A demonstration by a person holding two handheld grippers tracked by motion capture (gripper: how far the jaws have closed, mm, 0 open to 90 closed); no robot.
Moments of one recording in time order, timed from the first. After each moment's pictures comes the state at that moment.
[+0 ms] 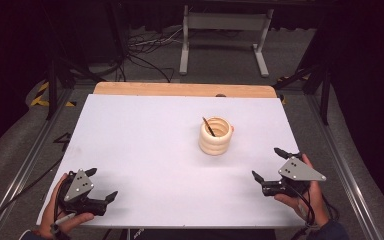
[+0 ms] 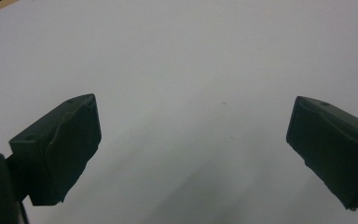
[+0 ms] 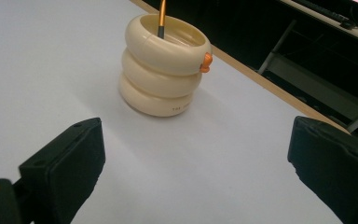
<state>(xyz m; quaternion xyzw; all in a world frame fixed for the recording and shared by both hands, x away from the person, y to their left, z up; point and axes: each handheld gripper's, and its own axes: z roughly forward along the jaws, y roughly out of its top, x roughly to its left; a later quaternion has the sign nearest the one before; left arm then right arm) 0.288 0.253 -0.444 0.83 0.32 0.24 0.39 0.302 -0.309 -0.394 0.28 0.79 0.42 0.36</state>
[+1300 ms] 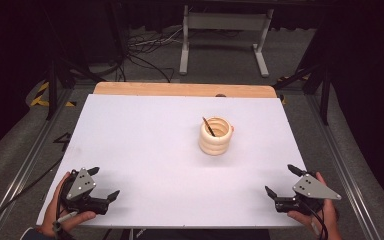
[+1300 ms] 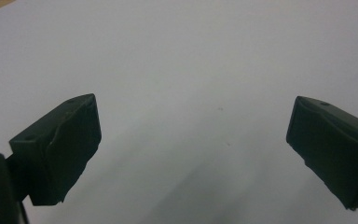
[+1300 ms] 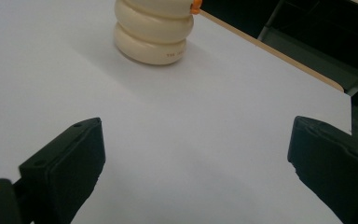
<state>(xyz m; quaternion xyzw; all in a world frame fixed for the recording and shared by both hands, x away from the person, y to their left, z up) 0.293 0.250 -0.444 0.83 0.32 0.23 0.39 0.268 -0.345 -0.421 0.32 0.78 0.40 0.35</state>
